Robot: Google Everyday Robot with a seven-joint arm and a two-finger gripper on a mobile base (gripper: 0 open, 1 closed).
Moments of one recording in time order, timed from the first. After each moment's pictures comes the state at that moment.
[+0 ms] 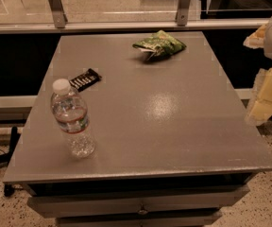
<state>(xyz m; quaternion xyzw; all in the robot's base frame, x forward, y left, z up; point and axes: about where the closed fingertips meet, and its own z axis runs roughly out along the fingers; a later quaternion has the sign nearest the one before) 0.438 -0.217 0.977 -0.60 0.78 -0.03 0.16</state>
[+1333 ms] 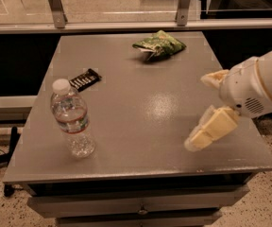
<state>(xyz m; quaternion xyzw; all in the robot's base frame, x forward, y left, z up) 0.432 -0.131 0.902 -0.54 0.77 0.15 0.30</state>
